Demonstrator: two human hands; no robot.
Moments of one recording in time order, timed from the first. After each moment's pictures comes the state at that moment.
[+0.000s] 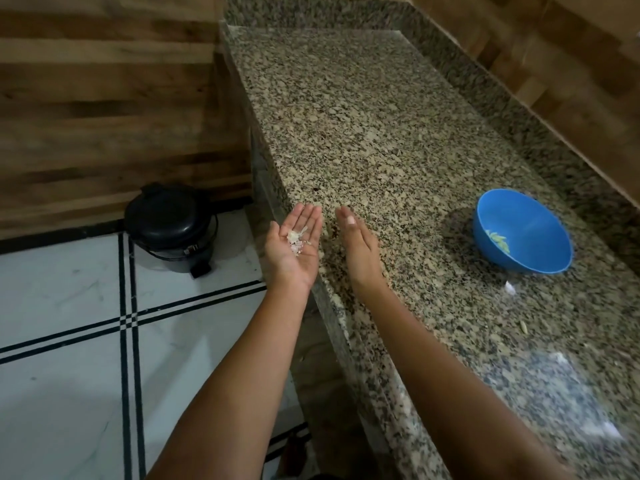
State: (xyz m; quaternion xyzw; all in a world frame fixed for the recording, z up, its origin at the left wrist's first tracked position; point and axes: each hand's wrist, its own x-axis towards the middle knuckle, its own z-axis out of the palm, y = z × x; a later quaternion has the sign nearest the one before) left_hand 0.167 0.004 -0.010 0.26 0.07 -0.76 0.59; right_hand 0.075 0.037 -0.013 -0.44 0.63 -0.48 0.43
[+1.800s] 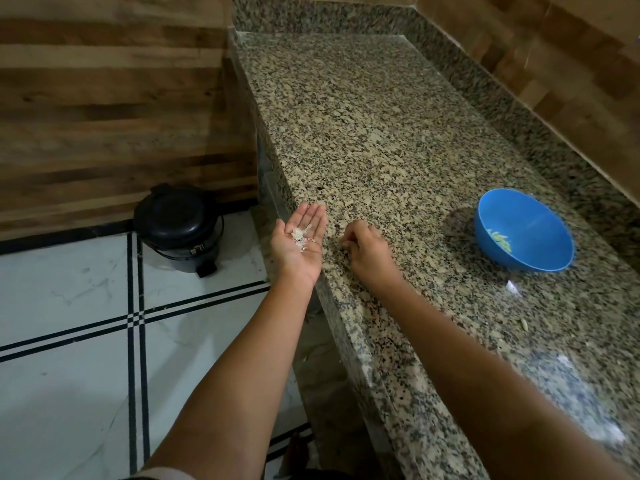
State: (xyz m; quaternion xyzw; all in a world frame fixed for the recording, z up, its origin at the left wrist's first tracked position) left_hand 0.166 0.004 -0.011 0.27 0.07 -0.76 0.58; right_hand 0.047 0.036 -0.018 -0.65 0.70 -0.22 0.19
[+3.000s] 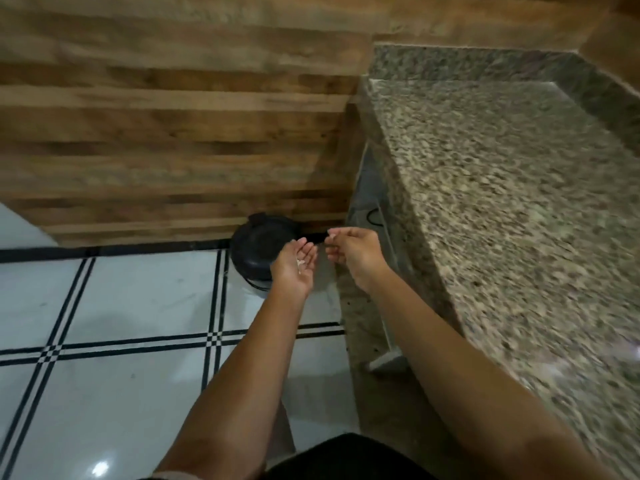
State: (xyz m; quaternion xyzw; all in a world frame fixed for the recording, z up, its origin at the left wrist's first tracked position) left_hand 0.370 -0.158 -0.061 0.46 0.06 -0.67 0.58; right_hand 0.272 -0.168 -0.034 -0.35 0.63 -0.40 0.57
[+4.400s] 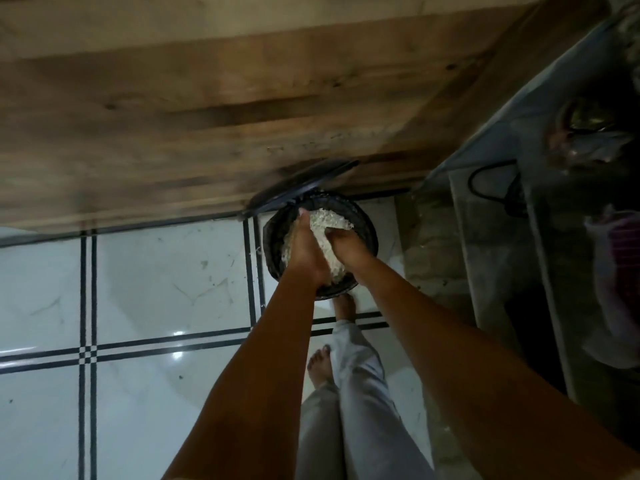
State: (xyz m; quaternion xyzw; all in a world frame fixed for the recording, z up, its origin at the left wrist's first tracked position) left_hand 0.505 -0.476 -0.243 0.57 0.12 -0.71 0.39; right_hand 0.443 -0.485 -0.271 -0.27 0.70 -0.13 0.65
